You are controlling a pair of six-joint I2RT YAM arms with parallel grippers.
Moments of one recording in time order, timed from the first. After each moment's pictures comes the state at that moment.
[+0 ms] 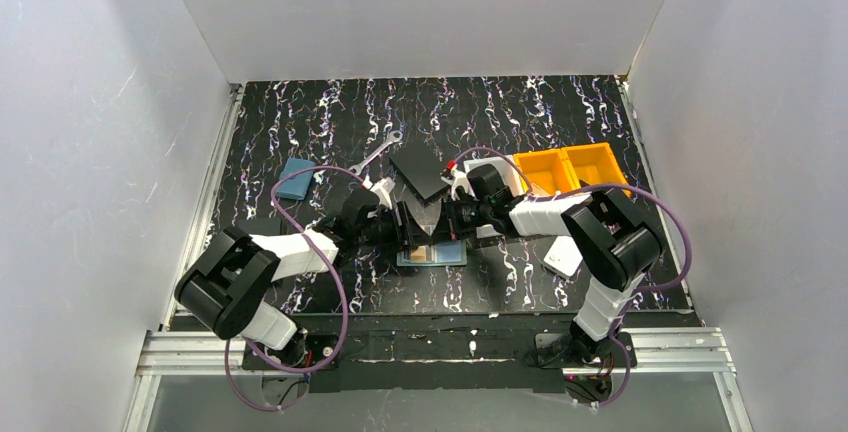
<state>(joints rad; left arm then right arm) -0.62 1.48 0.50 0.33 0.36 -0.87 0.66 1.76 0.80 0.20 -0.62 0.47</state>
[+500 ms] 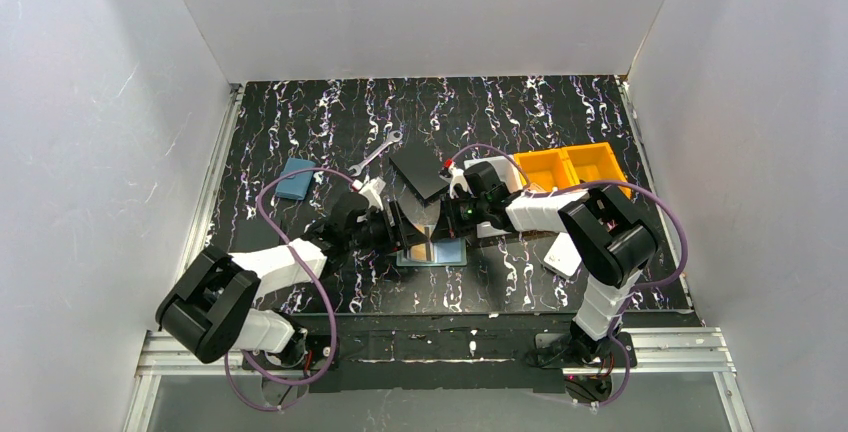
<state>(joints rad) -0.61 1.35 0.45 0.31 0.35 -0.88 0.66 1.79 0.86 0.12 -0.55 0.41</state>
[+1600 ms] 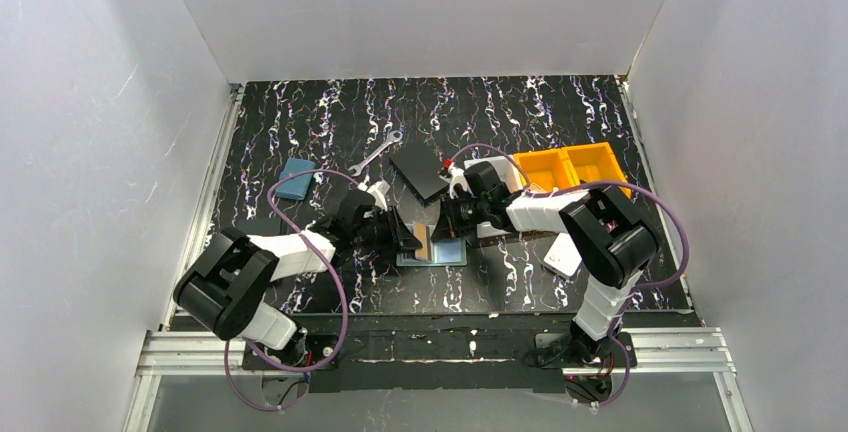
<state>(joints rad) -0.59 1.47 0.49 0.29 0.38 -0.87 0.66 1.79 0.85 0.12 -0.56 0.40</state>
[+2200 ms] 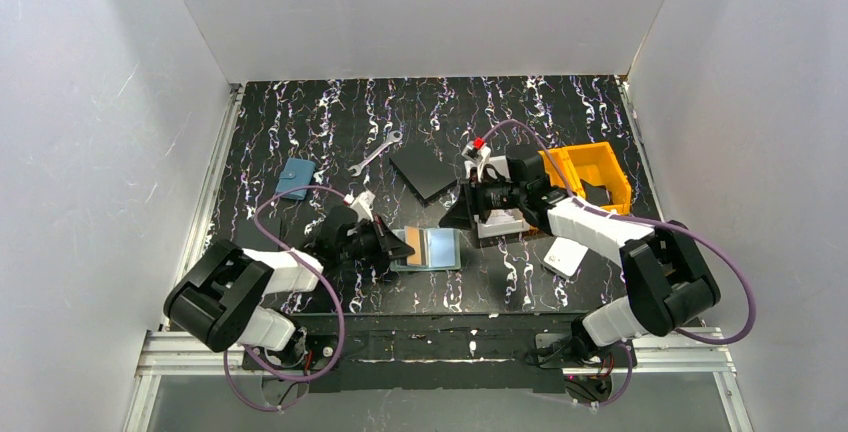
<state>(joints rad) -0.56 1.40 0.28 0.57 0.43 -0.97 0.53 1.45 0.76 0.17 -0.87 0.24</state>
